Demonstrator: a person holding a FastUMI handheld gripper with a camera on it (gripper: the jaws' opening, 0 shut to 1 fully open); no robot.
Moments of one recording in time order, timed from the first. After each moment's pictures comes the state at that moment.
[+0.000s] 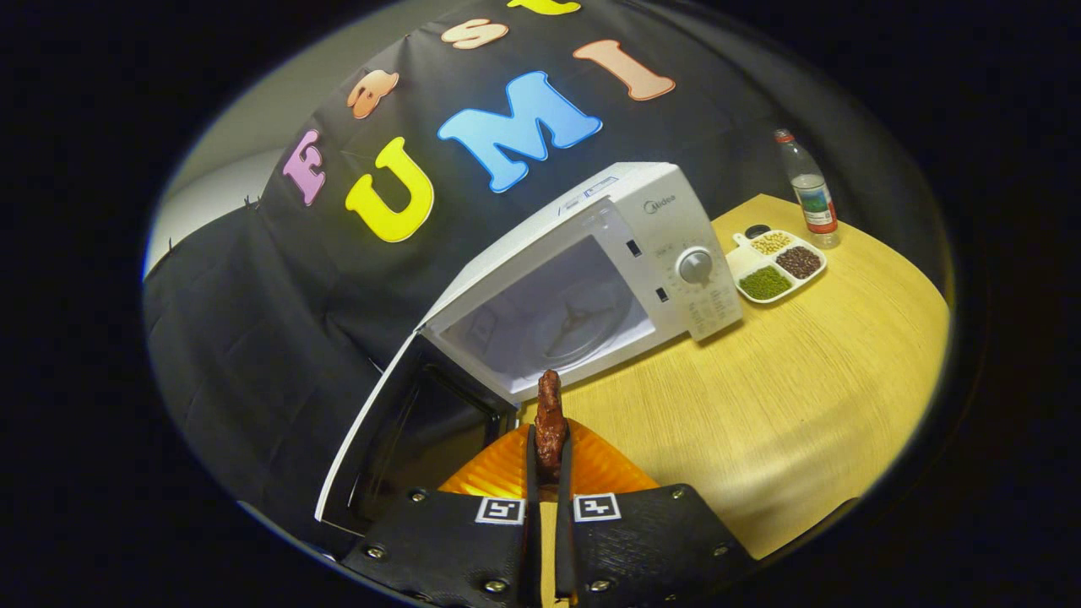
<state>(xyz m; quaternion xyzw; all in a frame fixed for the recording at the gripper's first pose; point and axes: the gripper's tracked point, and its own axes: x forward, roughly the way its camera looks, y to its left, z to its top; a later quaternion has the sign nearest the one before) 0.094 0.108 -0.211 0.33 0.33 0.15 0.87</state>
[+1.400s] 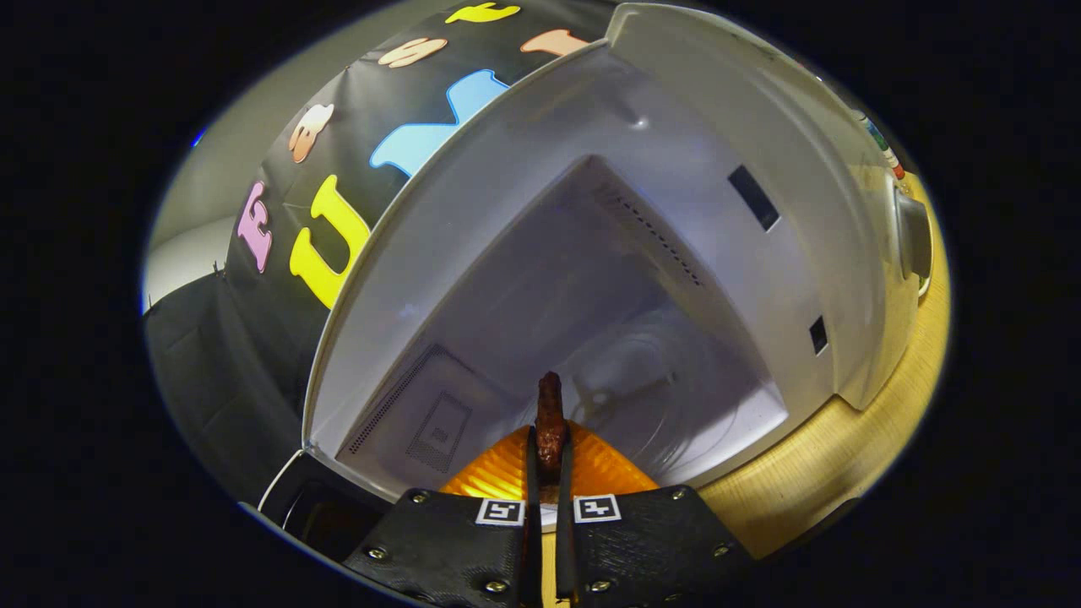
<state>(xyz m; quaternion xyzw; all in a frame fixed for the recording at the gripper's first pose) 0.312 0.174 -0.314 0.41 0.24 0.10 0.87</state>
